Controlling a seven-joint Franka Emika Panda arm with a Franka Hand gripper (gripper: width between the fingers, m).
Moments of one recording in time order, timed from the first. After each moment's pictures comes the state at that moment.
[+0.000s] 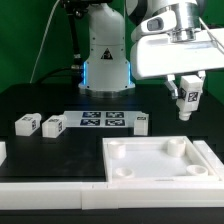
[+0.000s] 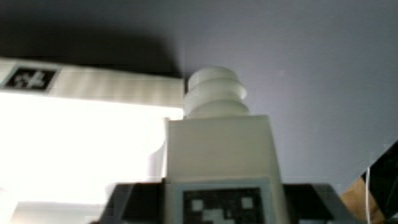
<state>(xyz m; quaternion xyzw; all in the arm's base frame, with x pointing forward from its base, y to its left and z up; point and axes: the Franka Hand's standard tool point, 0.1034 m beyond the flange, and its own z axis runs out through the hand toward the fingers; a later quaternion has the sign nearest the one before) 0.464 0.135 0.098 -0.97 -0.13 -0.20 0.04</state>
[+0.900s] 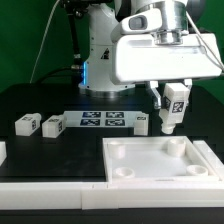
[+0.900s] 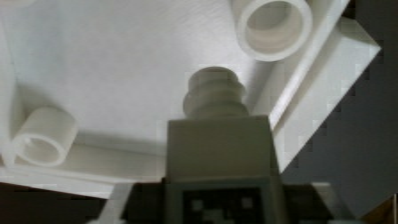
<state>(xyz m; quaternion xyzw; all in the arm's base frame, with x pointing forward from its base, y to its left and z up) 0.526 0.095 0.100 -0.97 -0.15 -0.21 0.02</state>
